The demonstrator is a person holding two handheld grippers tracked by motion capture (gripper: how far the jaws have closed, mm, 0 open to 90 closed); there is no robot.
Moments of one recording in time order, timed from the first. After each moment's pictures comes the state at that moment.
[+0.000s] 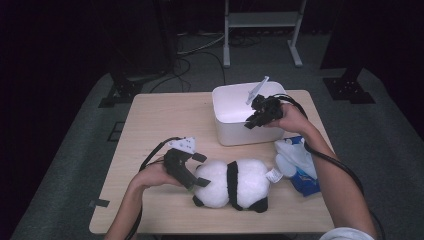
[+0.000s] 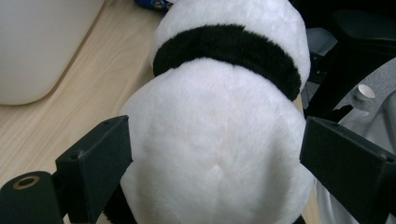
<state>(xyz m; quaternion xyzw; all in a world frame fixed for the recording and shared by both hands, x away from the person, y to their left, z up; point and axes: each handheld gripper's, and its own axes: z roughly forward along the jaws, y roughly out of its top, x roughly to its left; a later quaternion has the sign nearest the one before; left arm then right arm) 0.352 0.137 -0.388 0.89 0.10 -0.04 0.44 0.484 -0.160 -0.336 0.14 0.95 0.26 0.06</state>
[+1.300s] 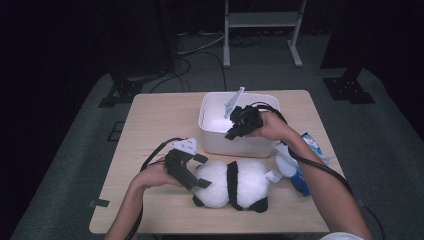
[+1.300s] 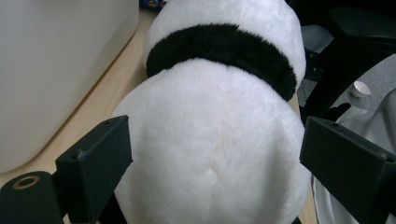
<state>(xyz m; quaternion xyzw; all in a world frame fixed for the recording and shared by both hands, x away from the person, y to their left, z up) 0.352 0.133 -0.389 0.90 0.09 -0.05 0.43 0.452 -0.098 -0.337 0.05 0.96 0.27 0.02</state>
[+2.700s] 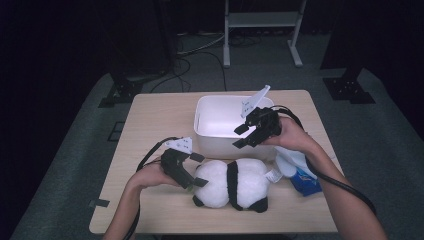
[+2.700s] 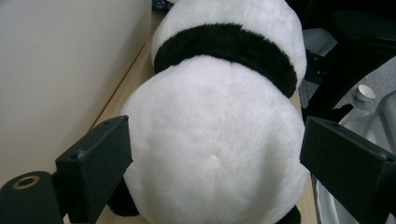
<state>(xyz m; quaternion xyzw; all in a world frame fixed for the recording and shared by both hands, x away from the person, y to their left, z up) 0.351 0.144 -0.386 0.89 0.10 -0.04 0.43 0.400 -0.136 -0.301 0.09 0.94 0.34 0.02</state>
